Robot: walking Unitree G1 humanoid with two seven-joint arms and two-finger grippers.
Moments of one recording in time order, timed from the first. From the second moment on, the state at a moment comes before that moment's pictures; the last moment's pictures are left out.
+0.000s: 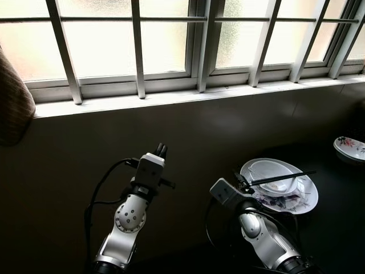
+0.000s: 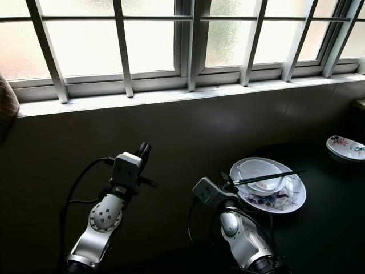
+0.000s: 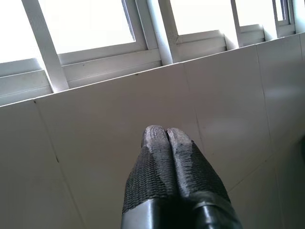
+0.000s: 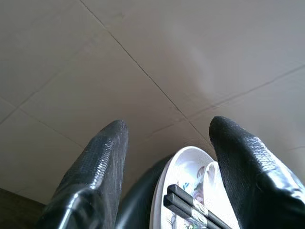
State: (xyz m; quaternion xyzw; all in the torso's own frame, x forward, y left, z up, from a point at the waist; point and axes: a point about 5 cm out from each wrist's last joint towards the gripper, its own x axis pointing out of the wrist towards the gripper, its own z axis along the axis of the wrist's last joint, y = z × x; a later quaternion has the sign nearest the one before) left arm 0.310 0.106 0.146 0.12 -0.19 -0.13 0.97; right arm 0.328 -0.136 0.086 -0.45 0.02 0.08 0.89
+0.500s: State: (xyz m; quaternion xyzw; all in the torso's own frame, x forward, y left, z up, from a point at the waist) left arm 0.310 0.103 0.144 0.12 -0.18 -0.13 0.97; right arm 0.328 -0.135 0.079 -0.47 0.03 0.10 0.88
